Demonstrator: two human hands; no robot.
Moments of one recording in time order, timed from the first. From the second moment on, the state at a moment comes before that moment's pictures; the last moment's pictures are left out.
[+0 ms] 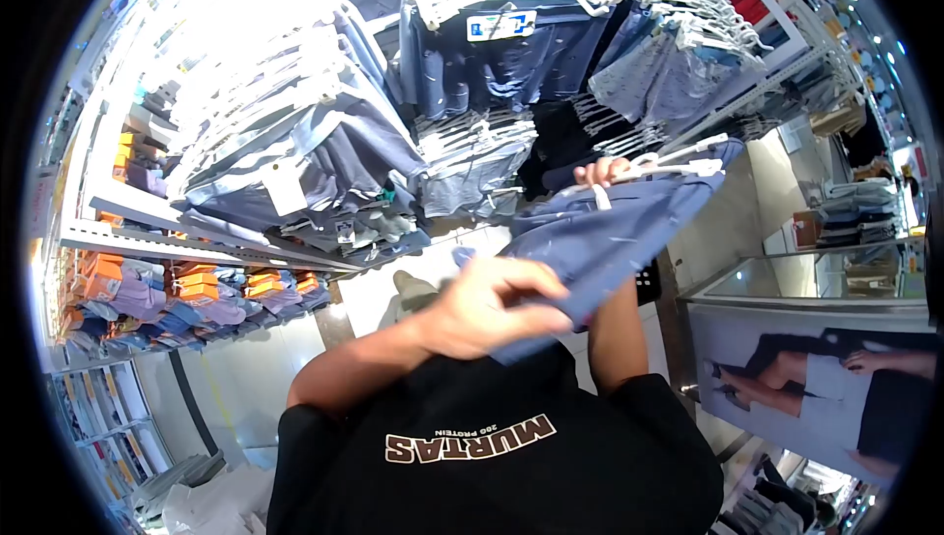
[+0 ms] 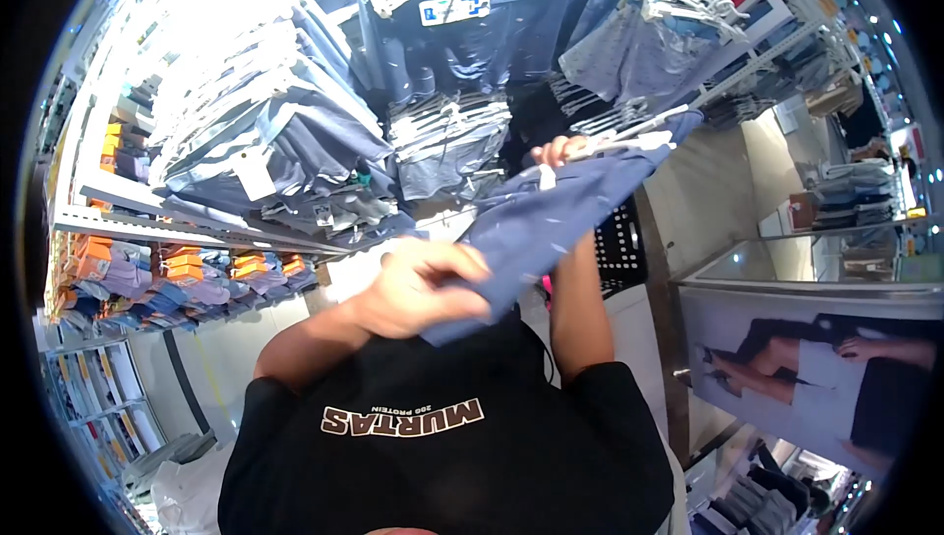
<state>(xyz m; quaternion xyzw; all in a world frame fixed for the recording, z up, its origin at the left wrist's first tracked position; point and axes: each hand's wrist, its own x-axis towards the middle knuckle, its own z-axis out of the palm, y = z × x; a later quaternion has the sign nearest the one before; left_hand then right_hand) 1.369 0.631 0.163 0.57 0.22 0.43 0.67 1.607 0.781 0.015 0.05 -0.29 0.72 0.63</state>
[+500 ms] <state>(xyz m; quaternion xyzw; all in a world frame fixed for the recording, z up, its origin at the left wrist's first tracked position) 1.388 0.637 0.101 0.58 0.23 0.42 0.66 1.658 0.794 0.024 -0.07 -0.49 0.68 0.54</state>
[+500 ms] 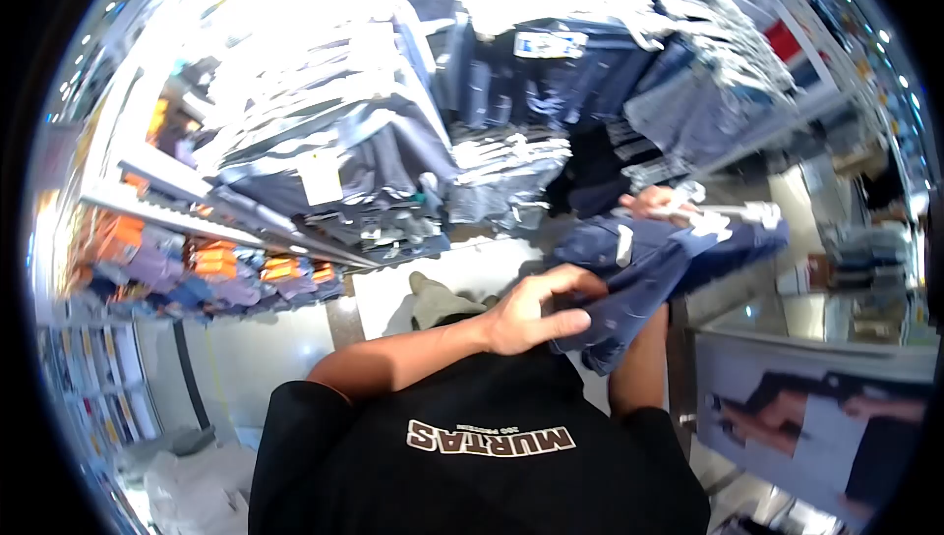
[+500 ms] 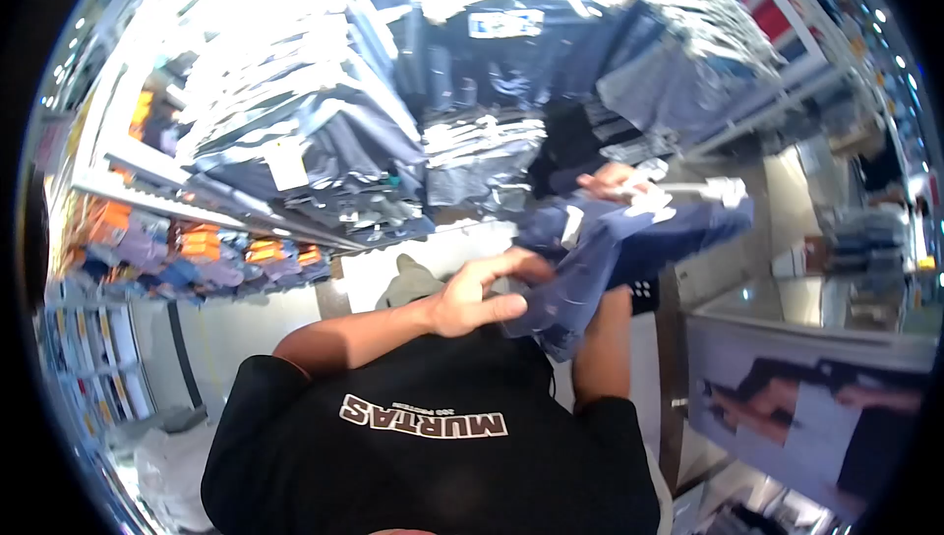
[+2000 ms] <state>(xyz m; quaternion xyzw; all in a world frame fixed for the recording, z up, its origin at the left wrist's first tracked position) 1.344 0.794 0.090 0.47 0.51 0.61 0.39 1.560 0.934 0.186 -0.31 -0.88 -0.22 0.27</state>
